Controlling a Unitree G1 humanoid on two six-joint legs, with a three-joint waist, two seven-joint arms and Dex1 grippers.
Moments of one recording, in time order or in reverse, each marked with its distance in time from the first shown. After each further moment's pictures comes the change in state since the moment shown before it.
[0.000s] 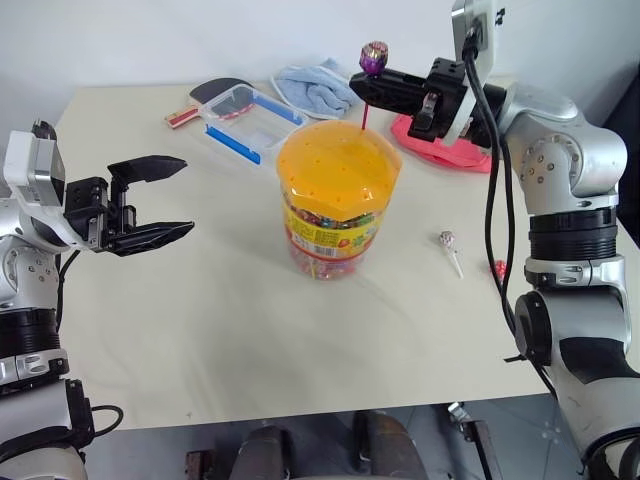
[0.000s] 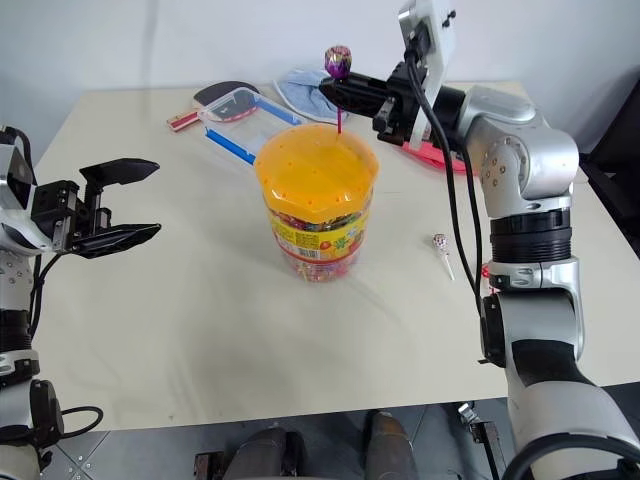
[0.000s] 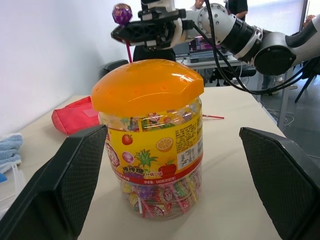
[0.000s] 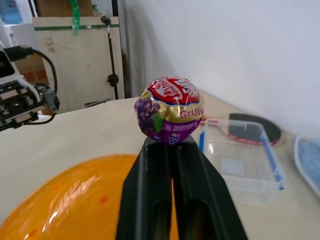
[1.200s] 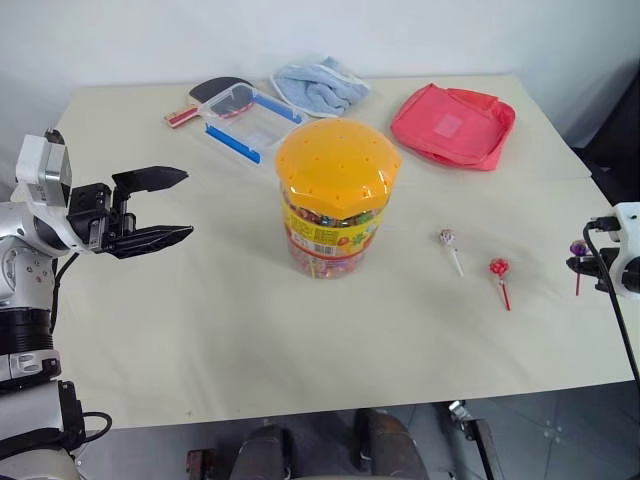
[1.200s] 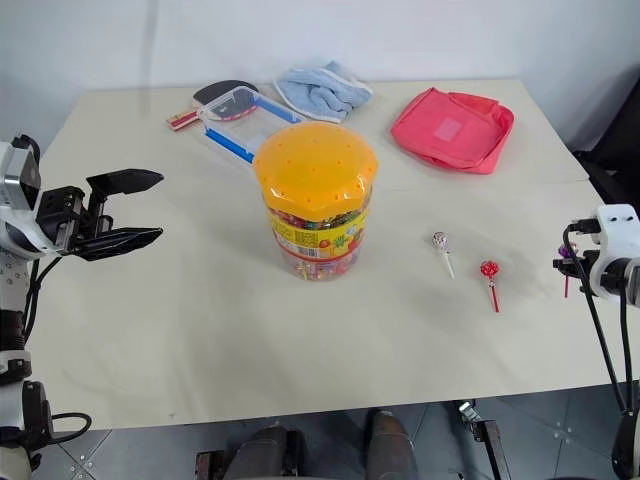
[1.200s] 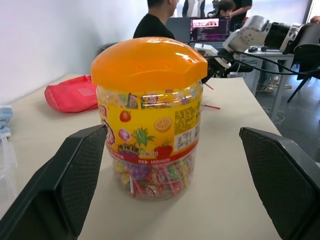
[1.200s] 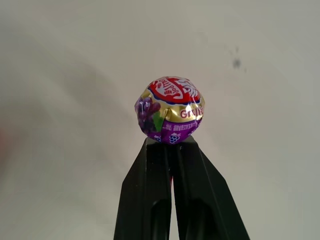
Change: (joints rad) left arm 0.009 0.047 -0.047 0.040 0.005 0.049 -0.001; right arm 0.686 -0.502 -0.206 0.116 -0.243 0.345 -0.358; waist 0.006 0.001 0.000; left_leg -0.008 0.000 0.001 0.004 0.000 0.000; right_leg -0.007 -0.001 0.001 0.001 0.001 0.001
